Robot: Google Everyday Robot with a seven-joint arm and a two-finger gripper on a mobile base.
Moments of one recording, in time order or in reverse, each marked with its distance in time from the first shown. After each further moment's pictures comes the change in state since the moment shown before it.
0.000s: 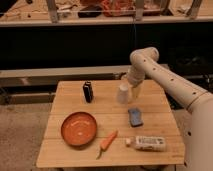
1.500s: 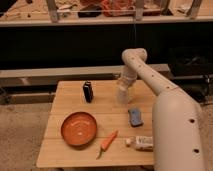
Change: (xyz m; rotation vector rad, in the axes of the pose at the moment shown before) arm -0.011 -0.015 0.064 -0.195 -0.046 -0.052
